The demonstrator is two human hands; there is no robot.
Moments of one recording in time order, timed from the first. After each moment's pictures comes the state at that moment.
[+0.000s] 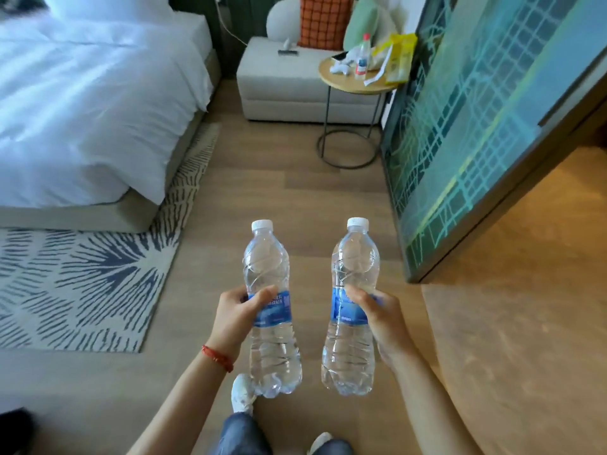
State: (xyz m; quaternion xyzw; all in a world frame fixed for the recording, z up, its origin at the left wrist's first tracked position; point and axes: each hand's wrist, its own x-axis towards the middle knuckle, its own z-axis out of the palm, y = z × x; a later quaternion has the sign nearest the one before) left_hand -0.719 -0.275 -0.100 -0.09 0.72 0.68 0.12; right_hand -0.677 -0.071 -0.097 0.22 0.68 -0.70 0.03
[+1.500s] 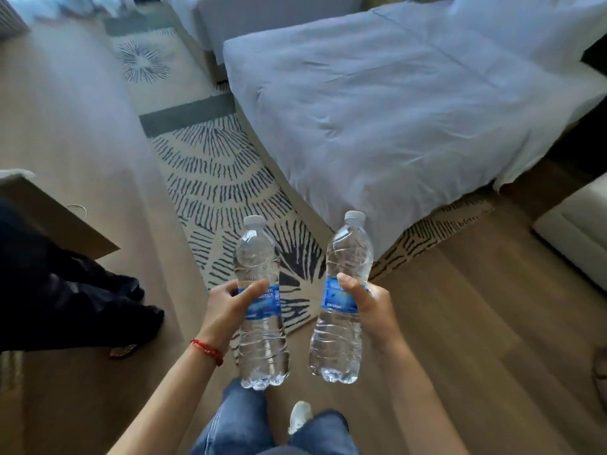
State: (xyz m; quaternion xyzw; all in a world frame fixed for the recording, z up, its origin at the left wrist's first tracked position) left_hand -1.068 -0.784 -0.128 -0.47 0.58 0.63 -0.20; right_hand -1.222 -0.636 -0.108 -0.09 0.67 -0.62 0.40
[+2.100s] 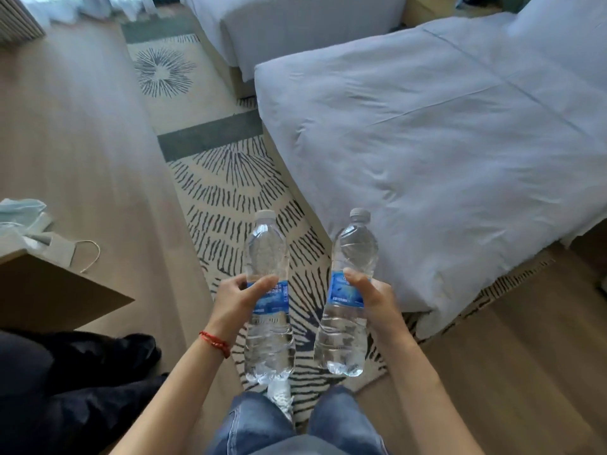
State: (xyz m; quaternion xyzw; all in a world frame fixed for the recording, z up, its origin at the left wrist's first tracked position) left_hand -1.172 -1.127 -0.133 -0.46 0.58 0.64 -0.20; right_hand -1.333 -0.985 -0.113 -0.10 0.67 -0.59 0.44
